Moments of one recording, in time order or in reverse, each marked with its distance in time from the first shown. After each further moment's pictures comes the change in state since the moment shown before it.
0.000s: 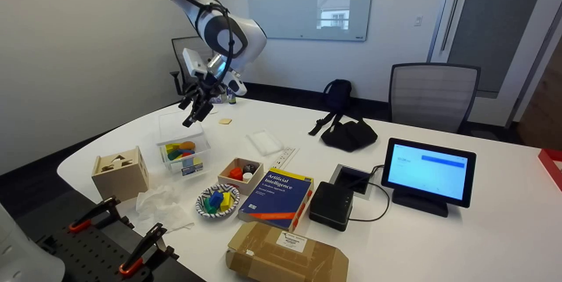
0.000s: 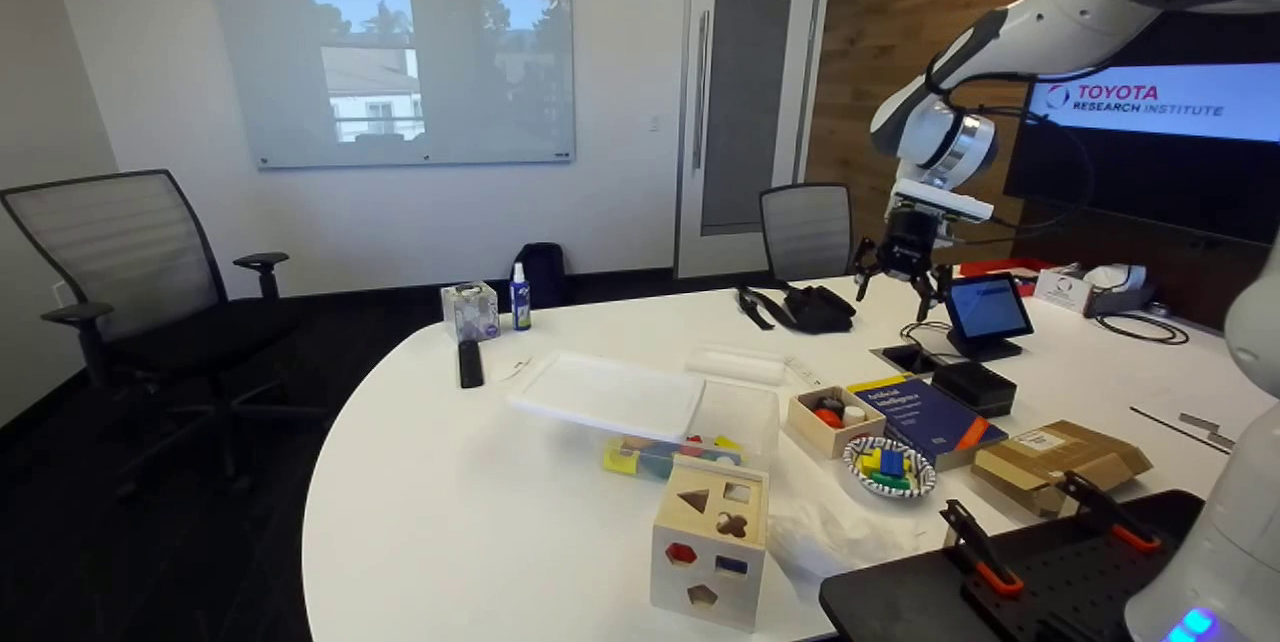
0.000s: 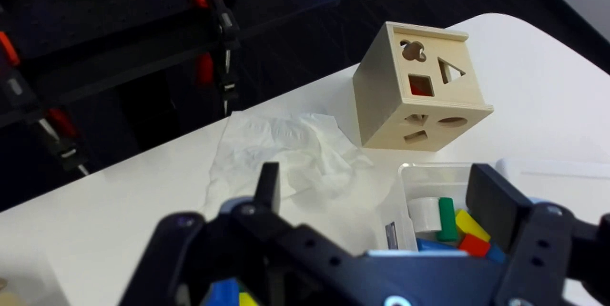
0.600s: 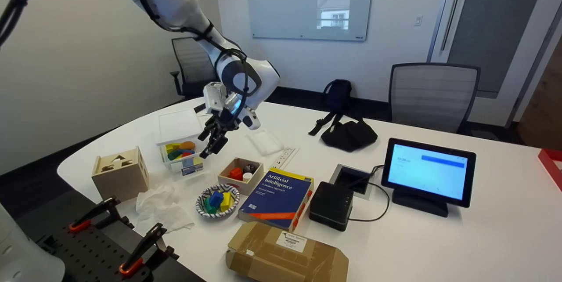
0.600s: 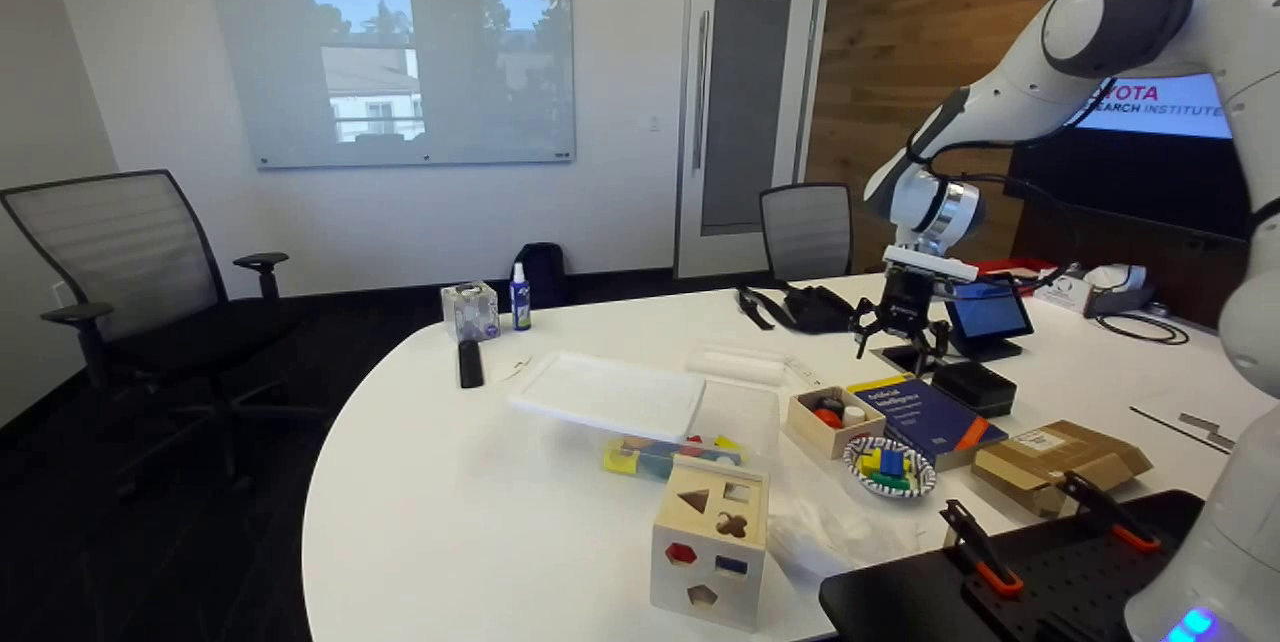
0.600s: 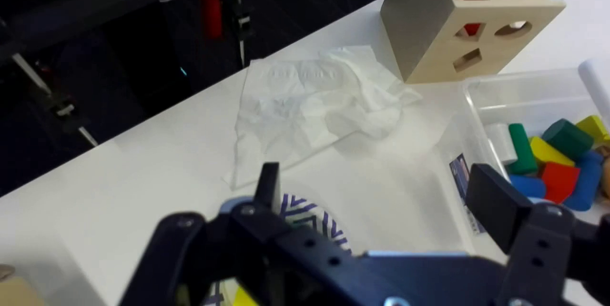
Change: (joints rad) arm -0.045 0.240 -0.001 0.073 0.008 0.149 0.029
